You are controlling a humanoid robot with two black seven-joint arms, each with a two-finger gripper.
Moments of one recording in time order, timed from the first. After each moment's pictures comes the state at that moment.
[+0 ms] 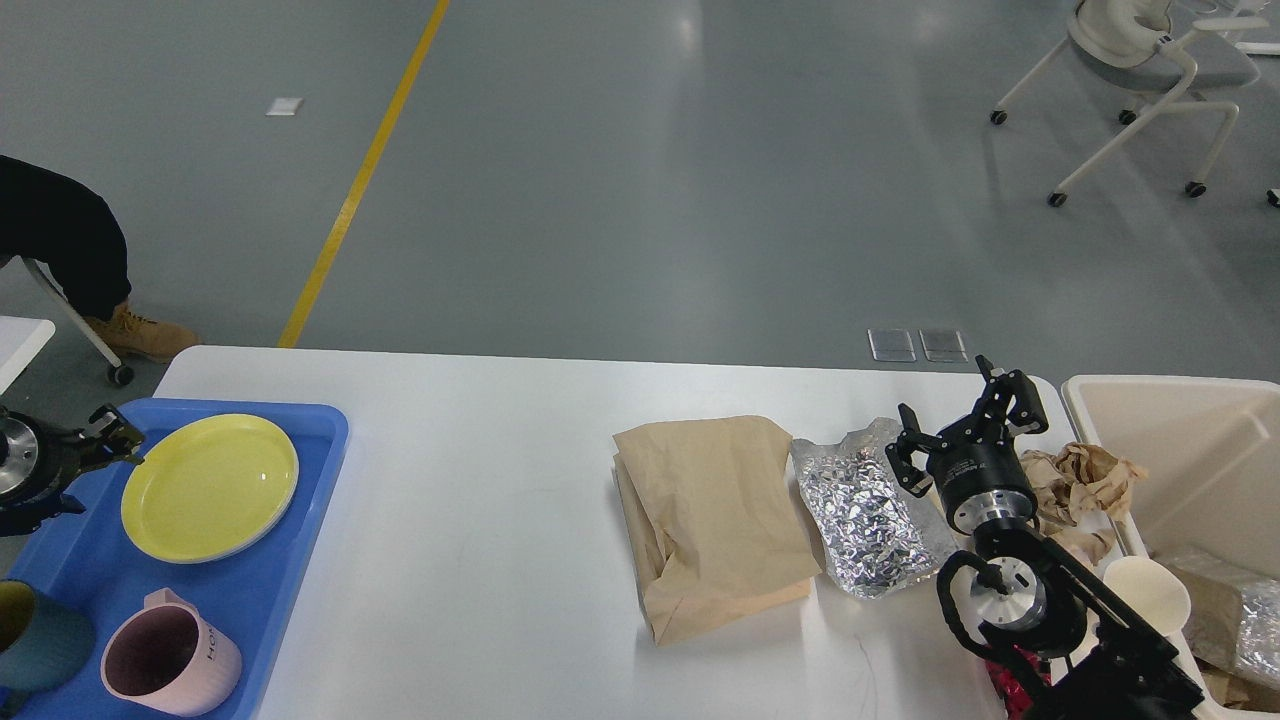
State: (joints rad) left arm -1.11 0.64 0.84 -0.45 -0.12 -0.47 0.15; right arm 0.25 -0.16 1.11 0.99 -0.28 -0.04 0.36
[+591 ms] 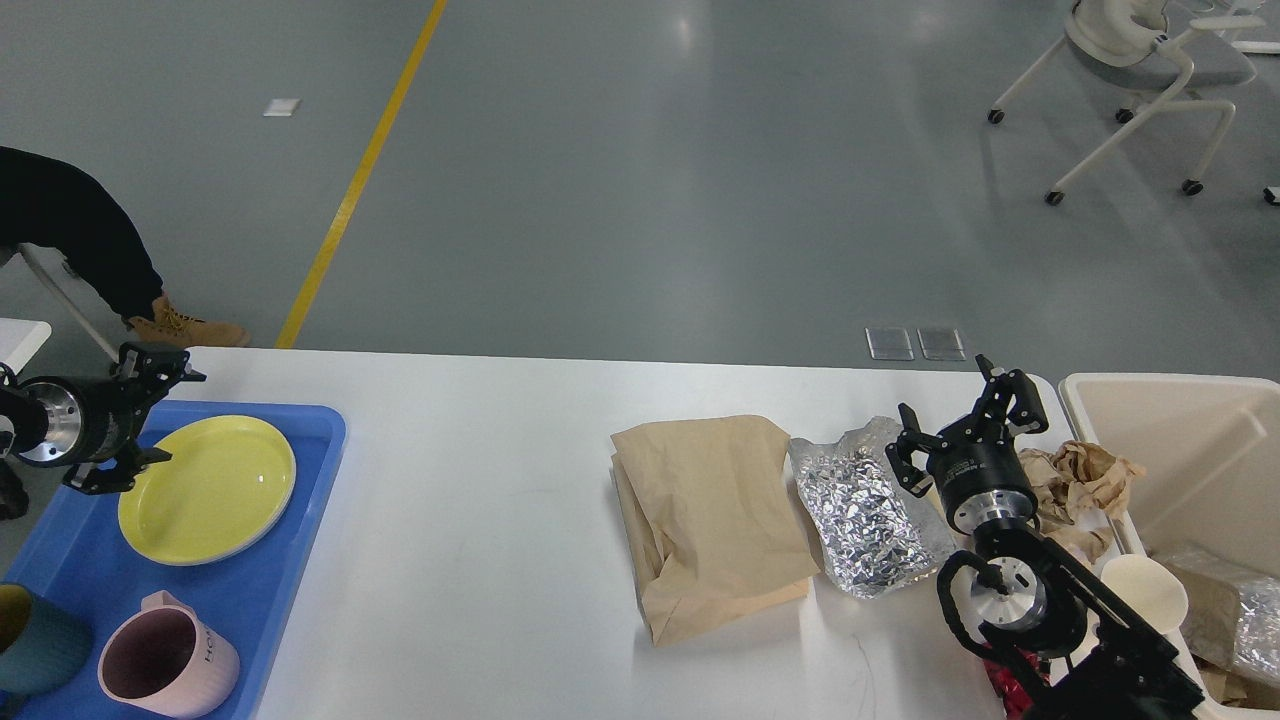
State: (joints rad) left arm -1.01 0.65 0.32 -0.42 -0.13 -0.47 0.14; right arm 0.25 -0.16 1.11 0.99 -0.28 -0.04 0.36
